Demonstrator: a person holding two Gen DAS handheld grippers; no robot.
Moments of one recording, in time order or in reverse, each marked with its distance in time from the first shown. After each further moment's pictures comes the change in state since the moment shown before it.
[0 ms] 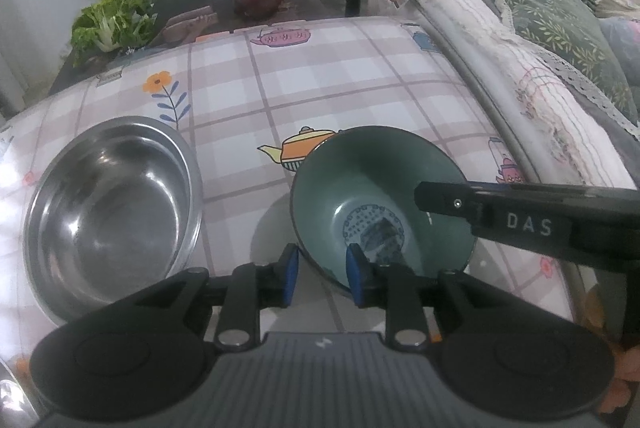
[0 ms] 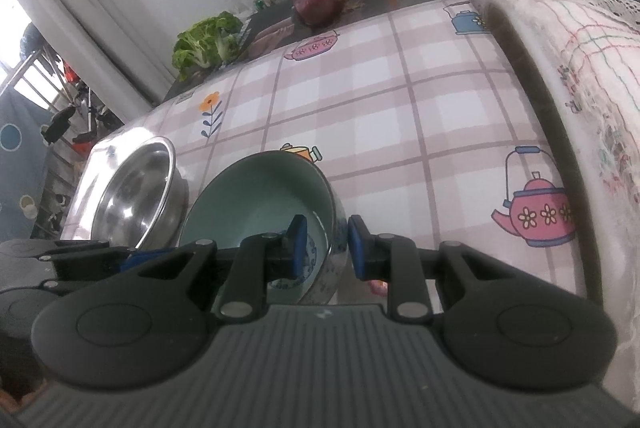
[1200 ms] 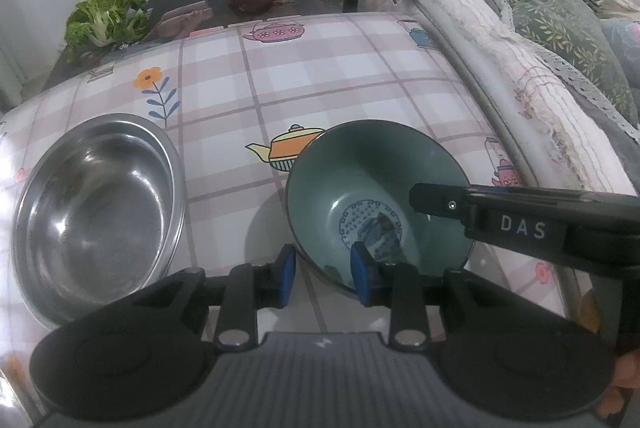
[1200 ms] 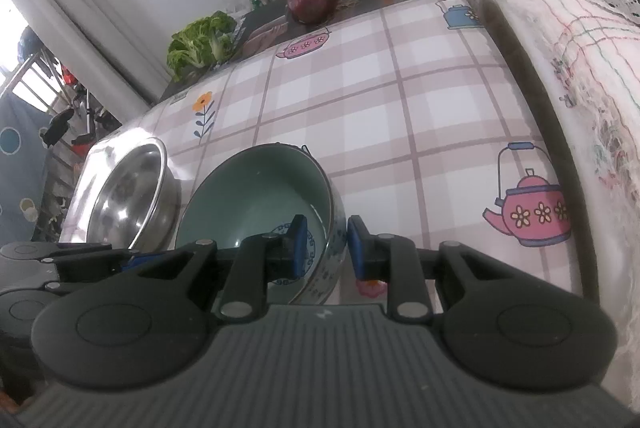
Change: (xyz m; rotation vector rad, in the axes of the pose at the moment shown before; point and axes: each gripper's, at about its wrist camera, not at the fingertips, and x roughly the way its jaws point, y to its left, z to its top) left arm 0.006 -0.006 0.003 -0.008 0.012 -0.005; right arm 0.004 -0.008 0.001 0.017 0.007 -0.002
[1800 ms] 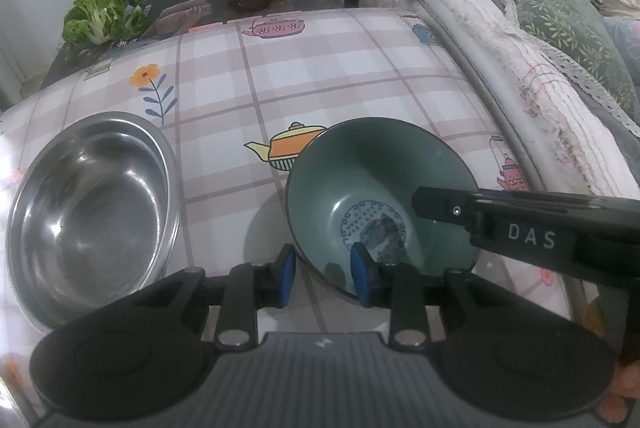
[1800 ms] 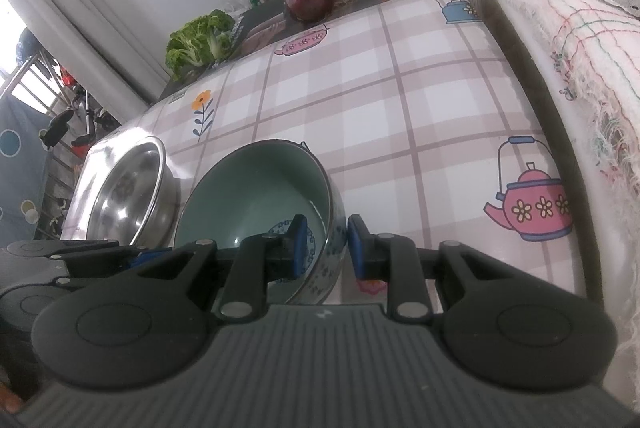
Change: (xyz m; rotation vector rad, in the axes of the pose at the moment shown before) left arm 0.007 0.000 0.002 0.000 0.010 0.003; right arm 0.001 -0.001 -0.001 0.007 0.004 0.001
